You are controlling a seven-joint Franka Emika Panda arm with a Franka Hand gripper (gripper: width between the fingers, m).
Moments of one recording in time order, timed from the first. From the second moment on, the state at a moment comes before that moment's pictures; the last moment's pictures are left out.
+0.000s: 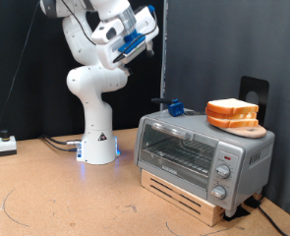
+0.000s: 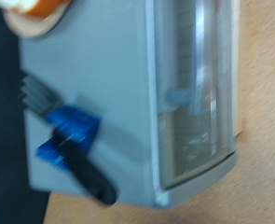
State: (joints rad) arm 0.32 -0.70 -0.40 -2.43 0.24 1.74 0.49
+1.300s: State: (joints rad) arm 0.35 -0.61 -0.37 -2.59 0.21 1.88 0.35
